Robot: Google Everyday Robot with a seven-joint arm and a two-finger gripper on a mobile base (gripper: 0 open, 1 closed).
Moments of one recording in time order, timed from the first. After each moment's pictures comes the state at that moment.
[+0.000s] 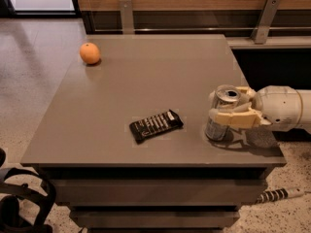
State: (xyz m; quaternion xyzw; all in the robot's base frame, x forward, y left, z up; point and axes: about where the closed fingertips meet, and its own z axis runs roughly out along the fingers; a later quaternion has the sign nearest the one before) arm 0.467 -0.147 0.895 -0.48 0.56 0.43 0.53
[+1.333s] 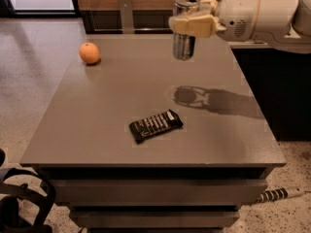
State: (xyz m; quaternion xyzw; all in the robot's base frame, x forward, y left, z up) arm 0.605 -0.065 1.033 -0.46 0.57 0.38 0.57
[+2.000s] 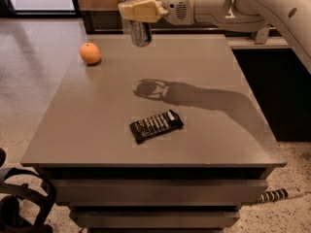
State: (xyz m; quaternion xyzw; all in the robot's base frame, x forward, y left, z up) arm 0.643 0.041 1.050 -0.48 0.57 0.34 0.56
